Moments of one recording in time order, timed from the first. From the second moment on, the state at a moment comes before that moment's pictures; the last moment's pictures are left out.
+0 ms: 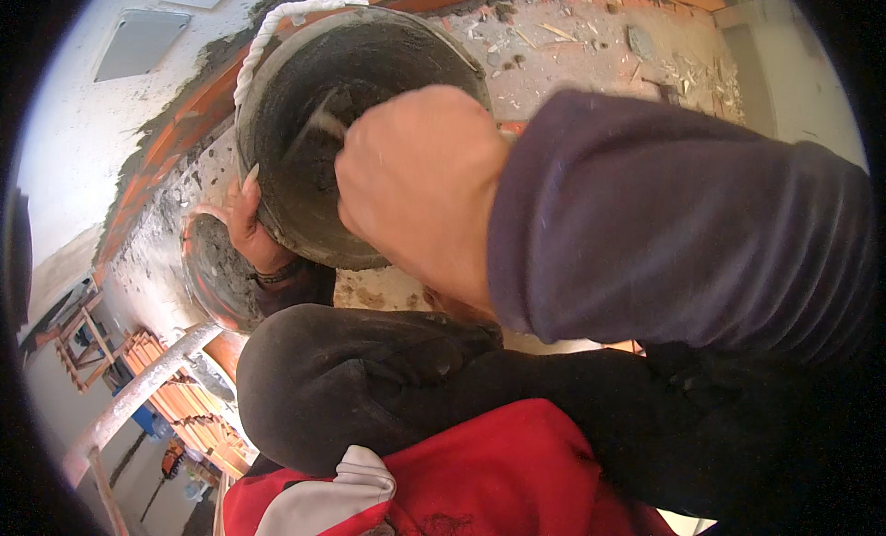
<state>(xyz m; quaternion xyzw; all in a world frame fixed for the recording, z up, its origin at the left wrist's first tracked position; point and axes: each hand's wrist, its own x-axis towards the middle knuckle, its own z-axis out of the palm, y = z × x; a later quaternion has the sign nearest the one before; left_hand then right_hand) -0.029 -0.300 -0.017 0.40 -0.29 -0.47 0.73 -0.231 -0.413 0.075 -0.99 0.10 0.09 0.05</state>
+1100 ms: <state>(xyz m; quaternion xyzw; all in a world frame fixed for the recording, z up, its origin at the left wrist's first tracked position) -0.056 -0.326 -0.035 0.44 -0.47 -0.30 0.70 -0.290 -0.479 0.063 -0.93 0.25 0.20 0.17</state>
